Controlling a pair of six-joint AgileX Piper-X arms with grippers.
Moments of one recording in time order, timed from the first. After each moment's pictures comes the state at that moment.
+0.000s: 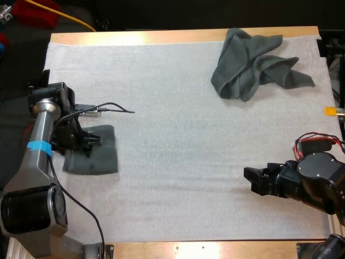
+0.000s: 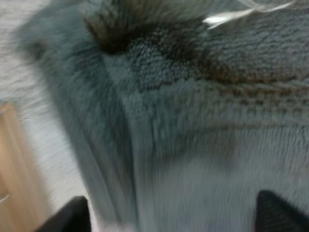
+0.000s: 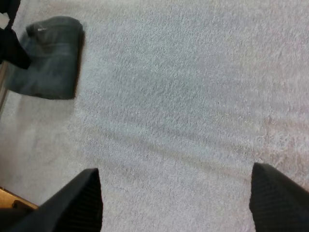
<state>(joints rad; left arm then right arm) 0.20 1.71 -1.23 1.31 -0.16 -1.60 0.75 0.72 -0.92 1.03 -0.05 -1.25</state>
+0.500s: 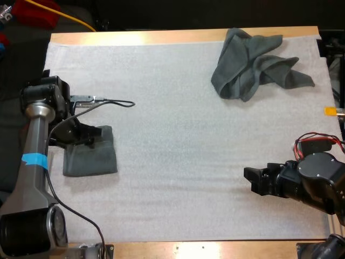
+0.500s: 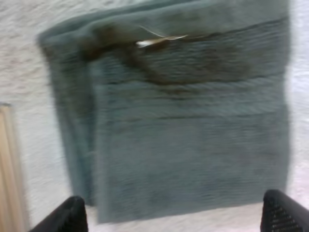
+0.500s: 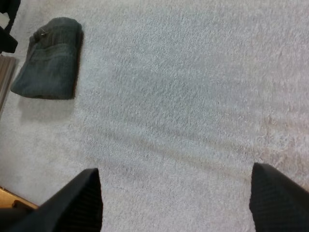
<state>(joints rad) 0.18 1.59 -1.25 1.34 0.00 -1.63 0.75 0.72 -0.92 1.03 -0.05 -1.25</state>
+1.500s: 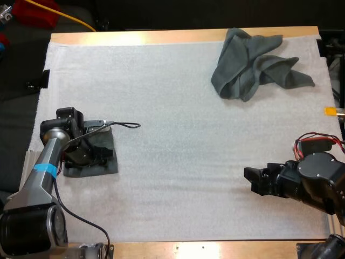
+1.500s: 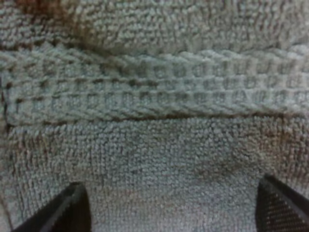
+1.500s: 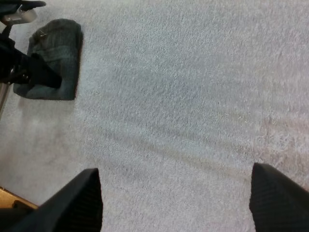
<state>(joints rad) 0.17 1.59 -0.90 0.98 0.04 -1.67 0.75 0.72 -0.92 1.03 -0.05 -1.25</state>
